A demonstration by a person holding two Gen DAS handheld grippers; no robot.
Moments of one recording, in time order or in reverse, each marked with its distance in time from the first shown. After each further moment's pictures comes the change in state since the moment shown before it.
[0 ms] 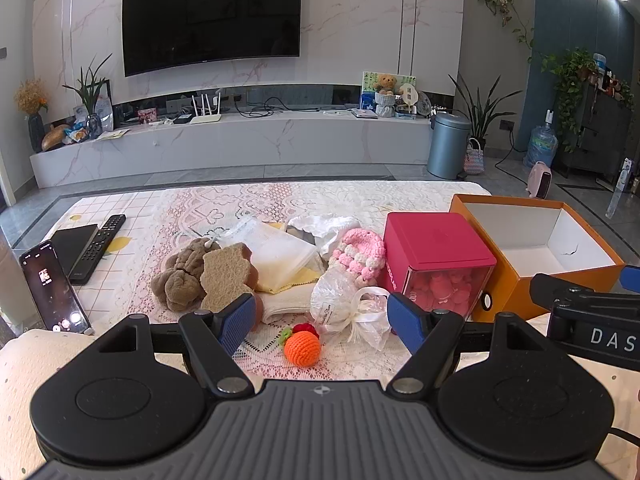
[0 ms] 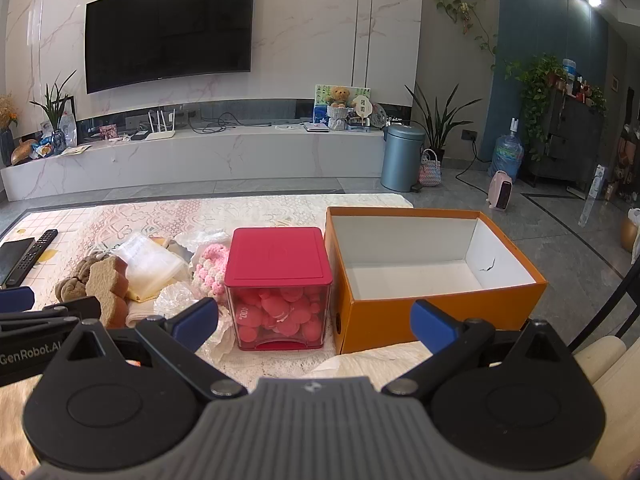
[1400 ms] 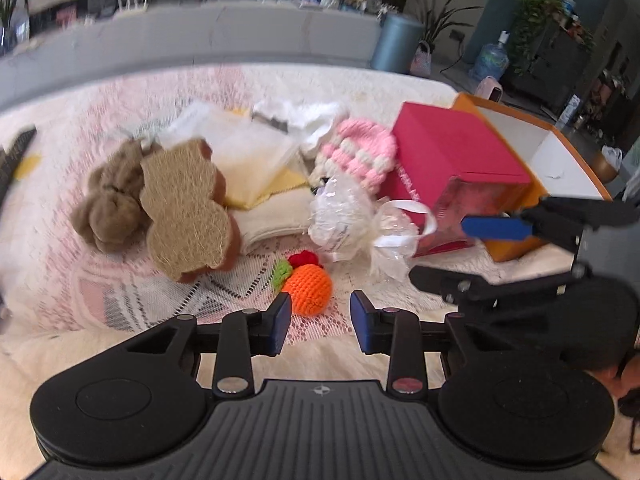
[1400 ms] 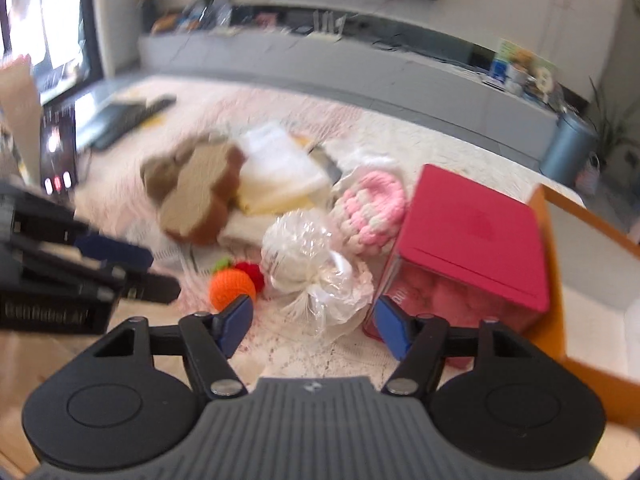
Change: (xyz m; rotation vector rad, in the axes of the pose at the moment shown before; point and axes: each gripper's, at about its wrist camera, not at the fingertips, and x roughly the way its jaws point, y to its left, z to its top) left arm 0.121 0.073 -0.006 -0.009 0.376 -0.281; right arm 0.131 0.089 -0.015 -0.402 0.277 0.408
